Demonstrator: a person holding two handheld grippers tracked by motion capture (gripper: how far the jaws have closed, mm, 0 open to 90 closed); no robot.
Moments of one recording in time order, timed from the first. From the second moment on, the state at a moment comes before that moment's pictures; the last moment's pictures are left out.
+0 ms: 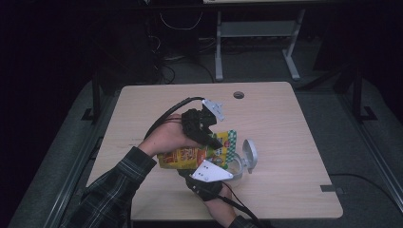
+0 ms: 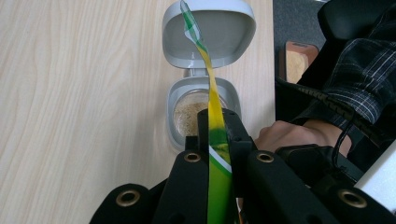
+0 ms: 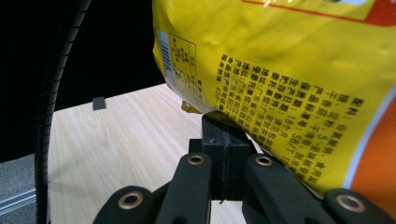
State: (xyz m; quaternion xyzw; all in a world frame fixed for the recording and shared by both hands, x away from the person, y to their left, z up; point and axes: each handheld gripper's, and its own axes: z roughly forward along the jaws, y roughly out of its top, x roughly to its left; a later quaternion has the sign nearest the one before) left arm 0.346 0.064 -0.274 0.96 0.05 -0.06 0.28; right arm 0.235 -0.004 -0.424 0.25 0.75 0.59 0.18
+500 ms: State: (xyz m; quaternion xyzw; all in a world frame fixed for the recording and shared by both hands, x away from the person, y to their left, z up) left arm 0.346 0.063 -0.274 0.96 0.05 -0.06 0.28; right arm 0.234 -0.004 -0.424 0.25 0.75 0.59 0.18
